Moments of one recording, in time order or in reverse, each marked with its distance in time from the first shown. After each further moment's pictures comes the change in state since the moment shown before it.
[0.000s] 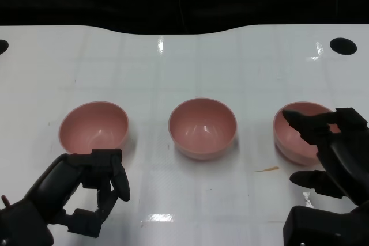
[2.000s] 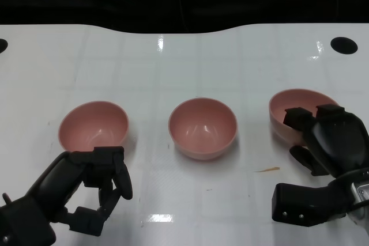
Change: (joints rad) left arm 0.015 -0.002 -0.001 -0.073 0.003 0.064 0.001; right arm -0.454 0.007 0.253 0.863 0.027 -0.204 -0.549
